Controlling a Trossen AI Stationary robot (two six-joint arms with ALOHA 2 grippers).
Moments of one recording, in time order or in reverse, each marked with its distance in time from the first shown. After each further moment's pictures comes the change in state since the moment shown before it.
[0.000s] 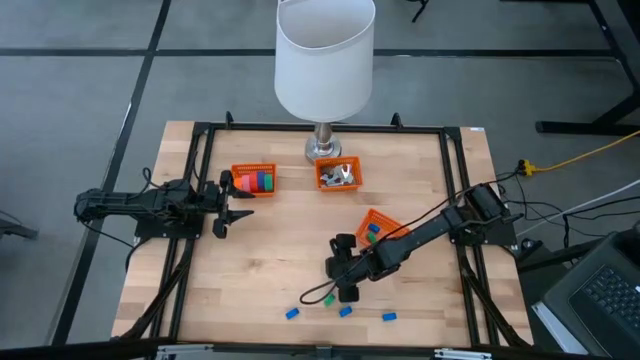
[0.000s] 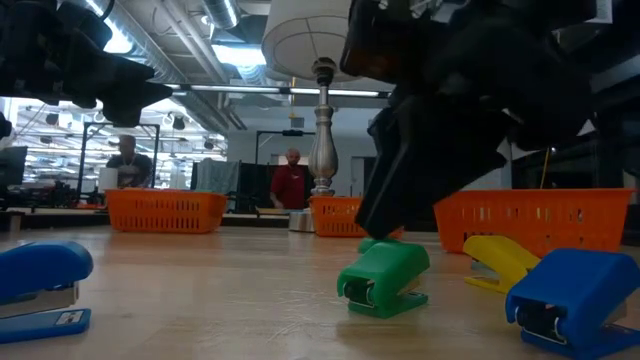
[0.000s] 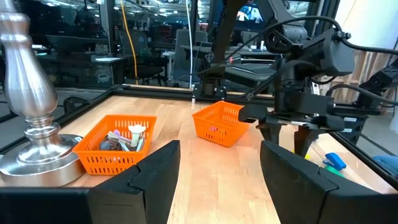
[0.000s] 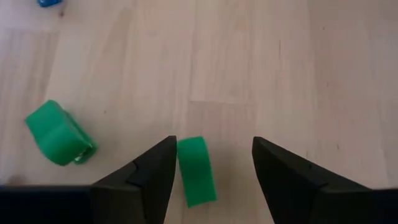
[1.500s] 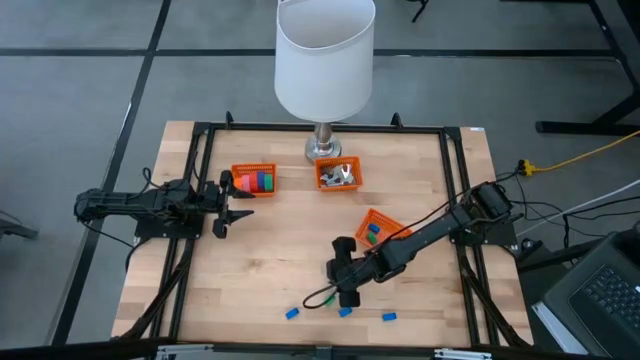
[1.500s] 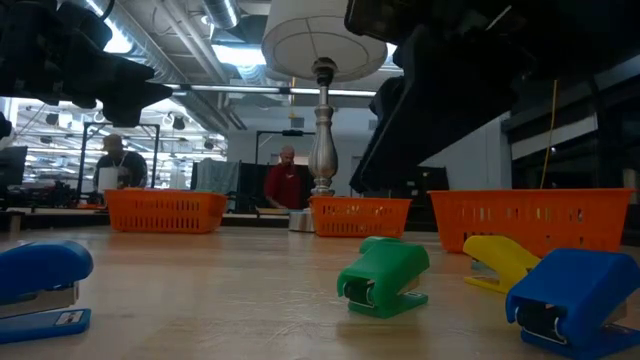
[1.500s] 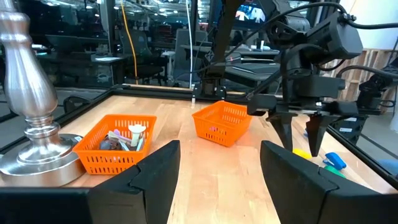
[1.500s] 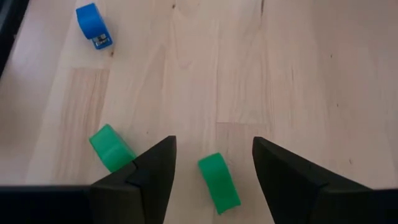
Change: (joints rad) left arm 0.000 0.000 0.000 -0.001 0.000 0.000; right arm 0.019 -0.050 0.000 0.036 -0.018 0.036
